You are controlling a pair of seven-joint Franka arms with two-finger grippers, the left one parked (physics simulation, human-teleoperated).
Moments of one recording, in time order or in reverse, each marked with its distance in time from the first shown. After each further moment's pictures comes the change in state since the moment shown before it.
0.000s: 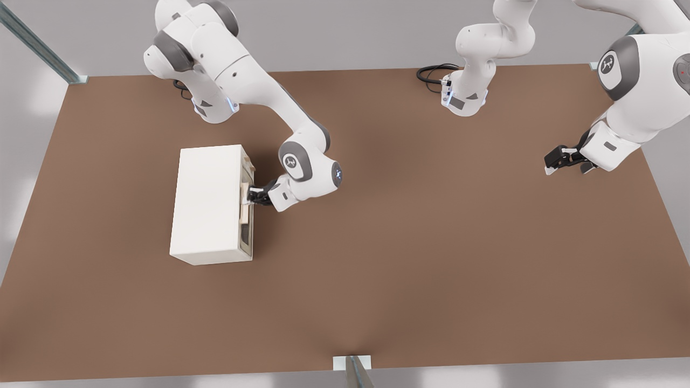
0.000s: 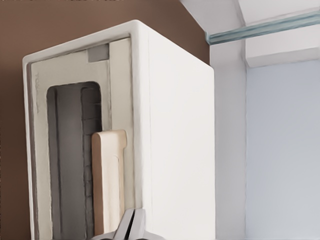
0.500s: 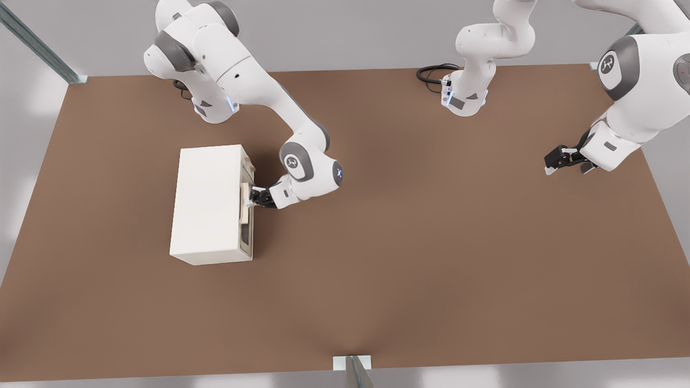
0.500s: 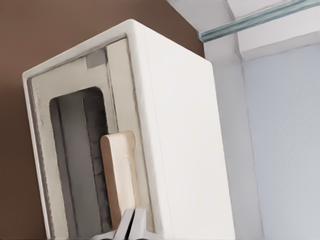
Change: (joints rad) arm 0.012 0.001 -0.001 -0.022 -0.002 0.037 0.133
